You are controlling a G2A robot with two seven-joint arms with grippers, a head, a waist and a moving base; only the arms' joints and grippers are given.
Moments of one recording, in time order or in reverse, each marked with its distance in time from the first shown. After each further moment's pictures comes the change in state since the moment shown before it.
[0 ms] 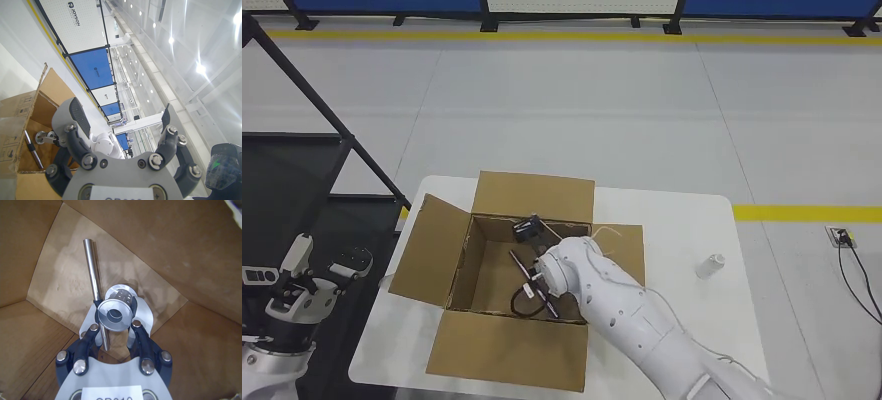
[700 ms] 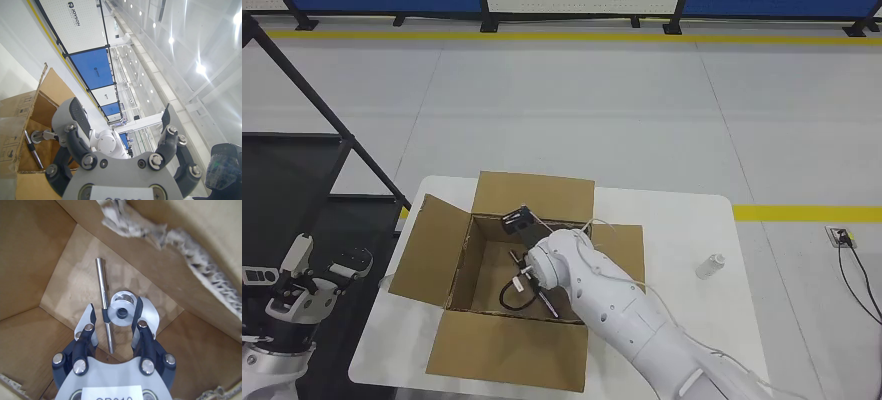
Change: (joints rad) left arm 0.000 0.000 0.000 0.000 0.000 0.000 0.000; right arm 0.015 -0.027 0.022 -0.060 -0.032 0.011 0.020
